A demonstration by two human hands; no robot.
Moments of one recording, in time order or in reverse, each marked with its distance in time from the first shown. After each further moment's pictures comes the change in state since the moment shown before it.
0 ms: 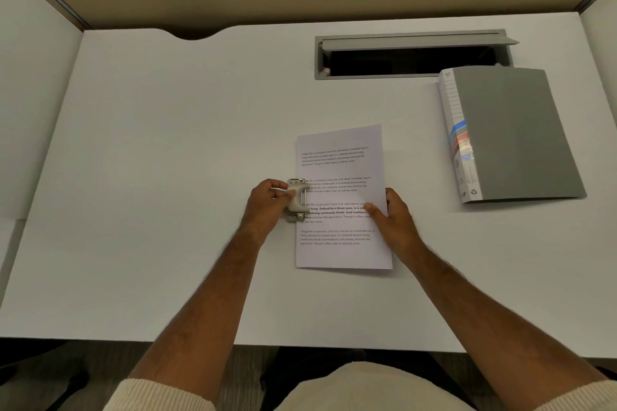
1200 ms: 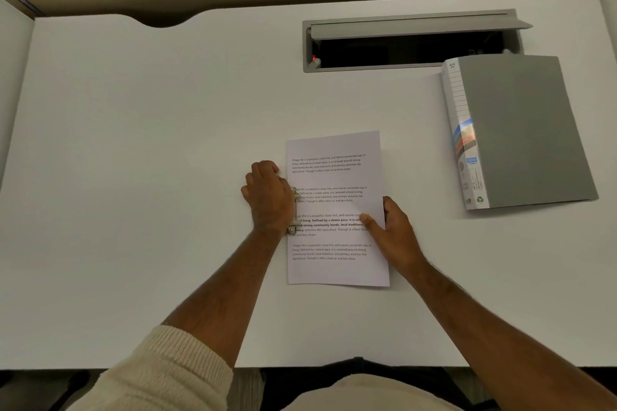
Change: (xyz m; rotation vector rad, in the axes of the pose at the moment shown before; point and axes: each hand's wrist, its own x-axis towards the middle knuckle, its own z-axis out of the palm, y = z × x) left_hand 0.048 0.009 0.050 0.690 0.431 0.369; right_hand 0.011 0.009 0.001 0.049 -0.010 0.051
